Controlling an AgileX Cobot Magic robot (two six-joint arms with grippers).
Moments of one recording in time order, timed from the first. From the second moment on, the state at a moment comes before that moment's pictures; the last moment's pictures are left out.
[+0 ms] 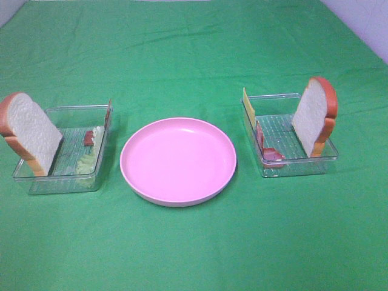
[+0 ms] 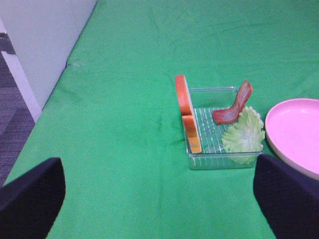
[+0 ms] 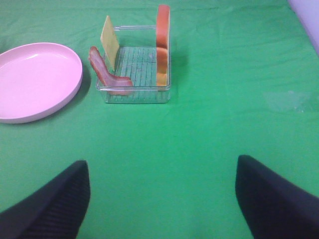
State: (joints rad) left arm 0.04 0.03 -0.56 -0.04 0.93 0.01; right arm 0.00 0.00 -0.52 0.15 1.09 -0.10
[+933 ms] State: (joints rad) left arm 0.04 1.35 -1.09 -0.23 0.89 0.01; right arm 0.00 0.00 -0.52 0.15 1.09 -0.10
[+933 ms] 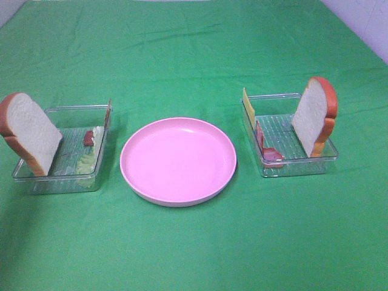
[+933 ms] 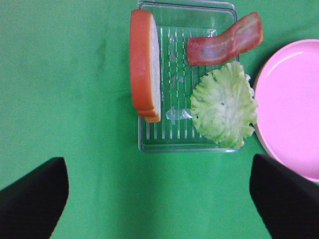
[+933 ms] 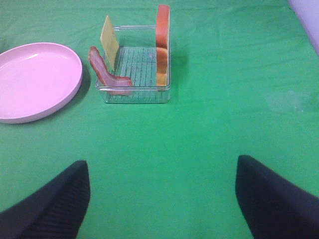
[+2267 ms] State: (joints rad) left arm -0.03 1.98 -1.42 -0.20 0.84 0.04; right arm 0.00 0.00 -0.52 0.15 1.09 -0.10
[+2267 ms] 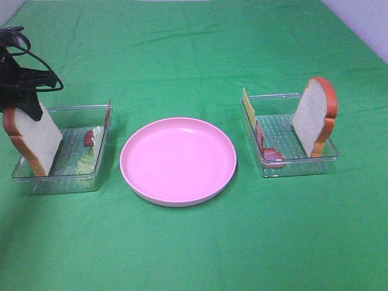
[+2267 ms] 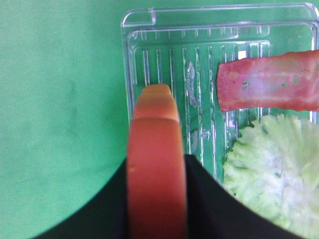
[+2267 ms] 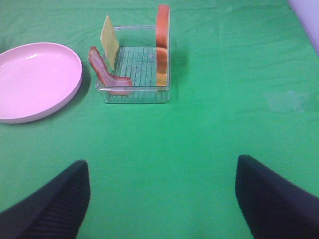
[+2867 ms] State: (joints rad) left arm -0.03 1.71 -1.44 -0.21 0.91 0.01; right arm 0.00 0.00 -0.52 0.15 1.09 -0.10
